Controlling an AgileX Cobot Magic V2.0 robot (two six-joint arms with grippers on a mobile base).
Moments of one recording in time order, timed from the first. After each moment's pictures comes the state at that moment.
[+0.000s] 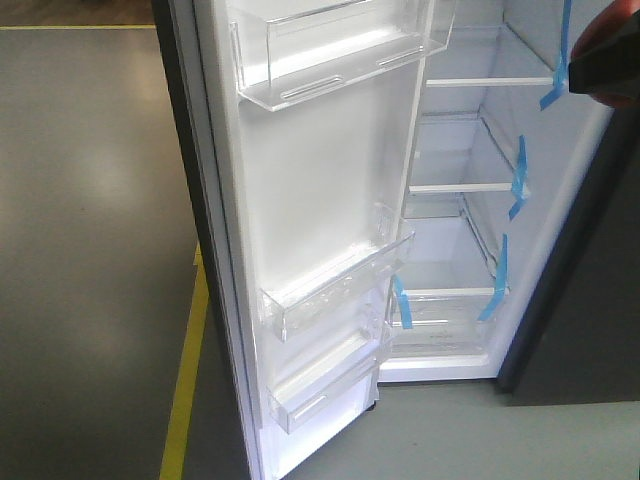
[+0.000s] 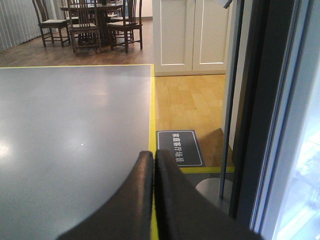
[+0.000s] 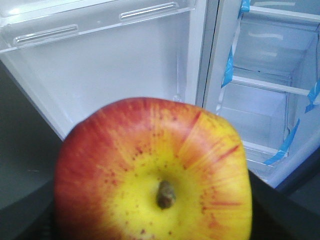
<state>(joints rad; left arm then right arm) 0.06 -0.01 0.03 0.03 0.20 -0.07 -0.07 1.28 -1.56 0.44 1.07 -0.40</state>
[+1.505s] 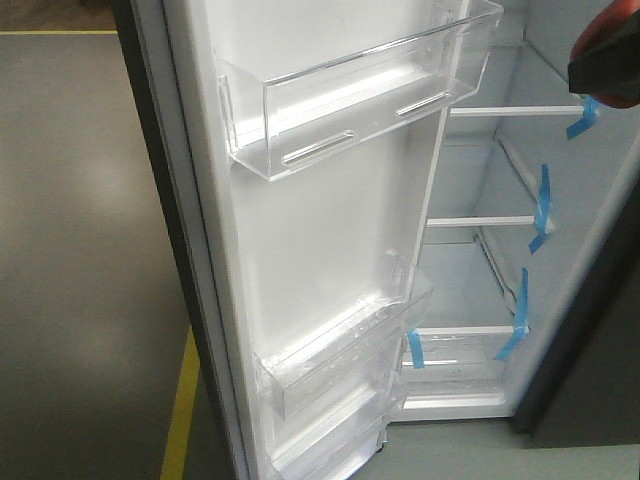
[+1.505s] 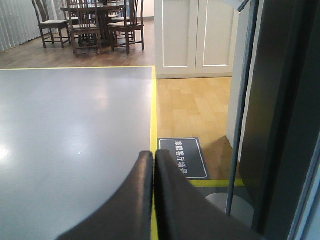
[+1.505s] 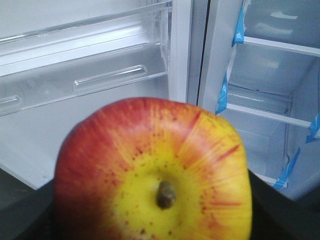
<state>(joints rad) 0.06 -0.01 0.03 0.03 0.20 -0.07 -0.07 1.28 -1.56 0.44 1.07 -0.40</state>
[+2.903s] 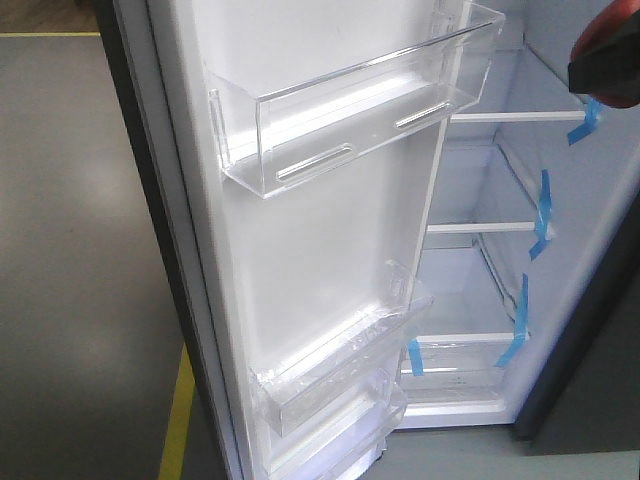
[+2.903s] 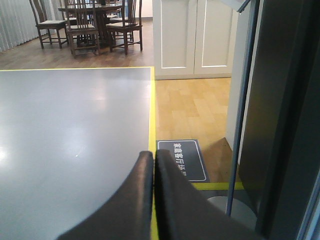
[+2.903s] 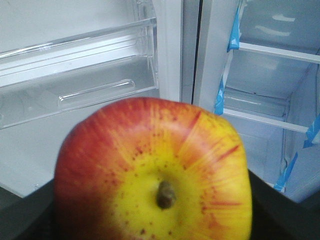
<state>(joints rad) 0.06 -0.01 0.03 0.03 0.20 -0.07 -0.07 1.28 -1.56 0.44 1.07 -0.40</state>
